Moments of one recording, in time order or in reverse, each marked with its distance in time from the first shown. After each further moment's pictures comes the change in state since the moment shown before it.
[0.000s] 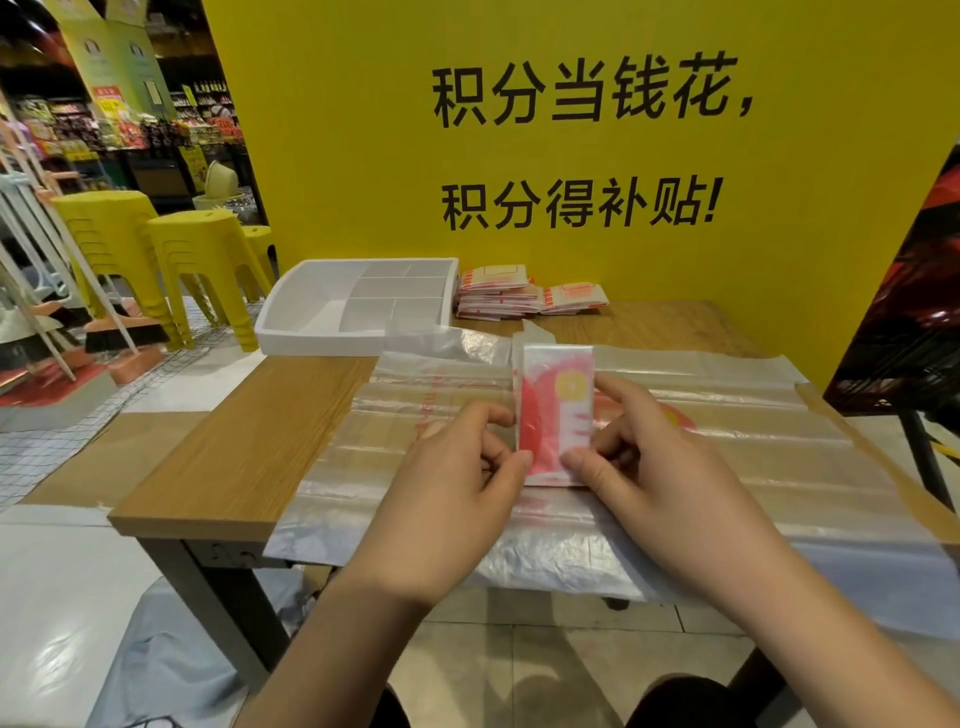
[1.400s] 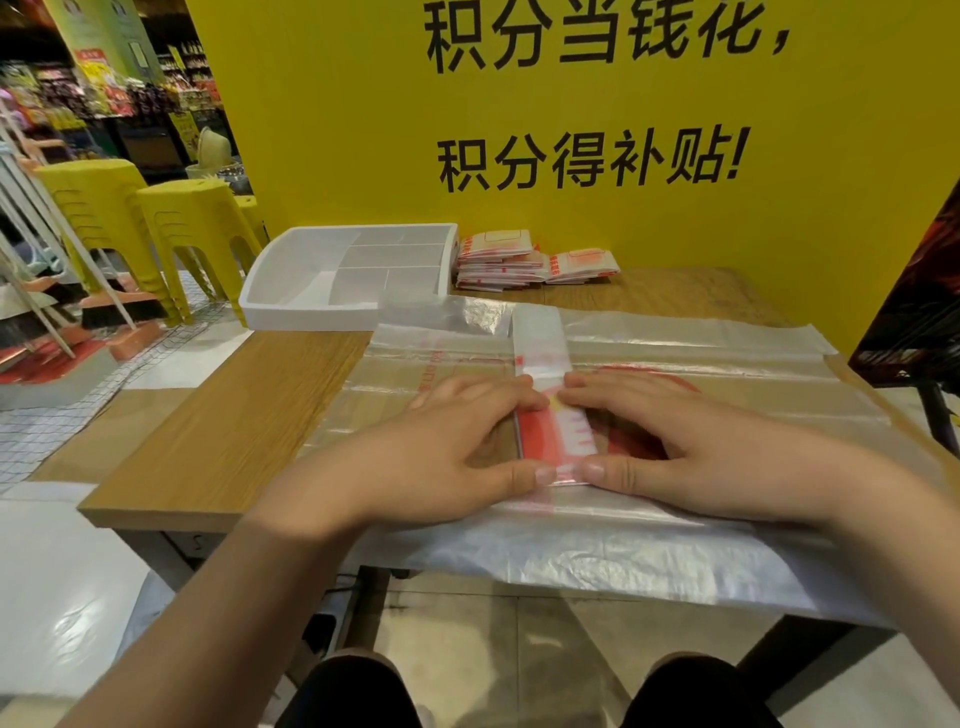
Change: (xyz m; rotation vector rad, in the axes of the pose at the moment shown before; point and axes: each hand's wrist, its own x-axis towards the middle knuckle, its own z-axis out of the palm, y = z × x) left_hand 0.043 -0.012 -0.027 0.387 -0.573 0.107; right_hand 0.043 0.037 -0.026 -0.216 -0.520 -0.169
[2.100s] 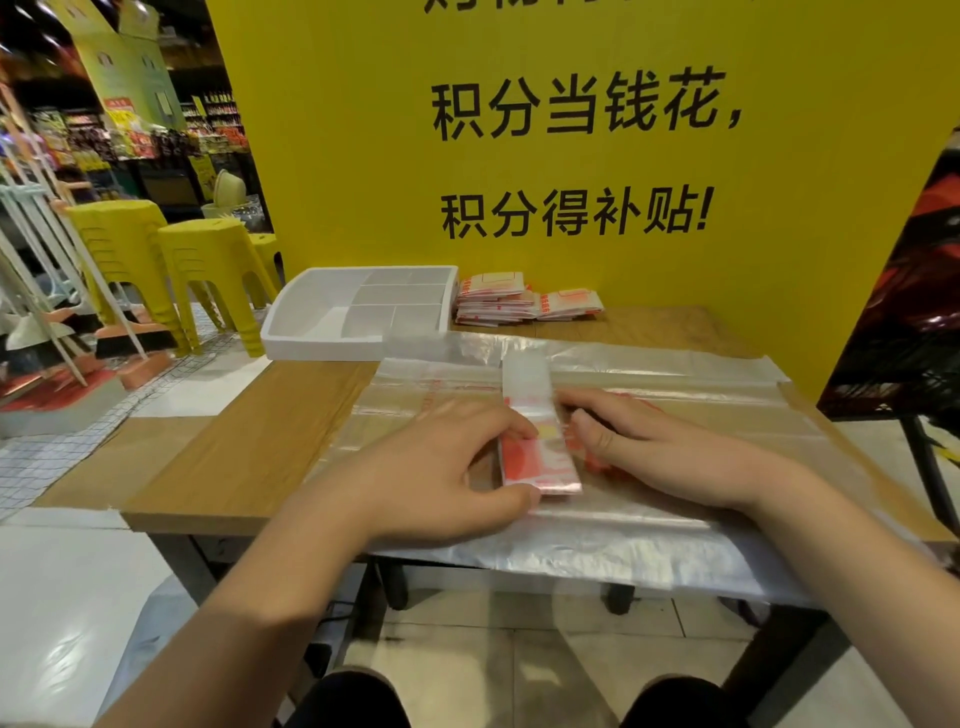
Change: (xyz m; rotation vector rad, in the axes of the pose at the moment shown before) left_hand -0.019 0.017 -0.005 0.053 0.111 0.032; right_hand 0.000 -0.009 -0.009 0.182 0.038 0.081
